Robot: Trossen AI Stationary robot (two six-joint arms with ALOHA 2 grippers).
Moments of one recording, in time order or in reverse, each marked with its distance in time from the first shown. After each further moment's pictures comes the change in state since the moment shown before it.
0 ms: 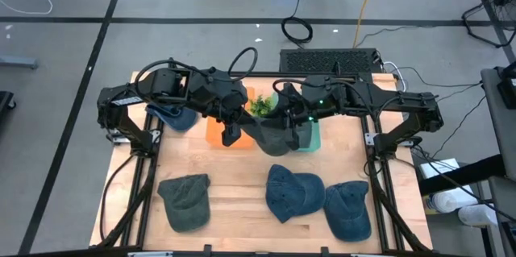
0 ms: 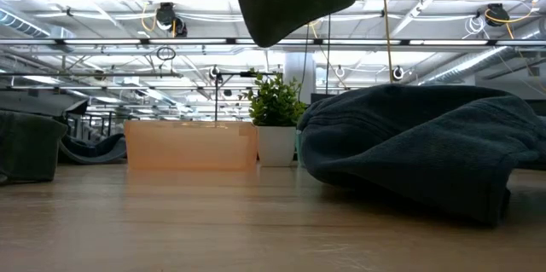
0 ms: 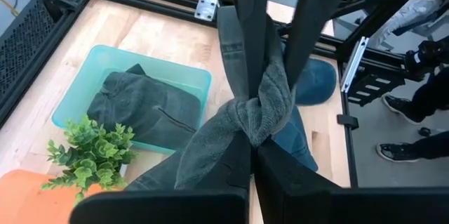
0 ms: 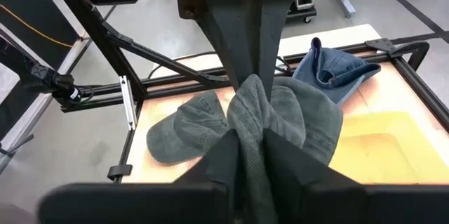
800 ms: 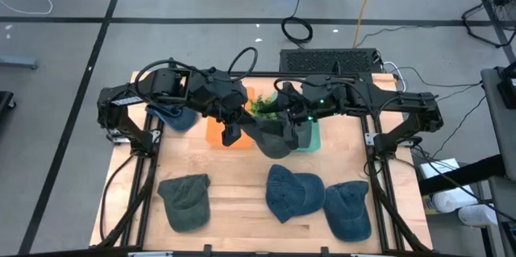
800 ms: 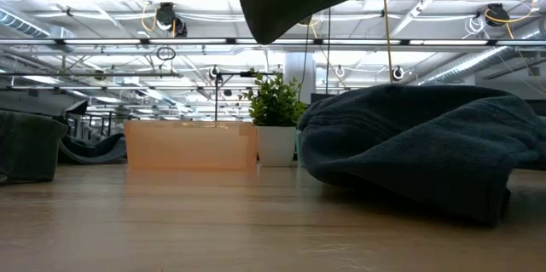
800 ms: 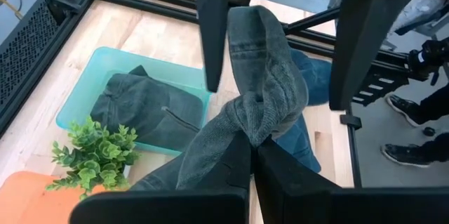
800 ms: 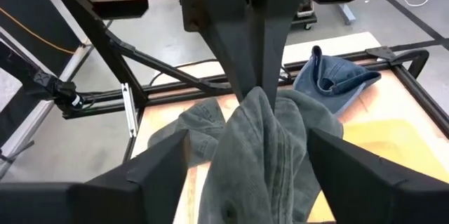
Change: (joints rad) left arm 0.000 0.000 0.000 0.000 -0.008 0.010; right arm 0.000 0.000 0.000 0.029 0.003 0.003
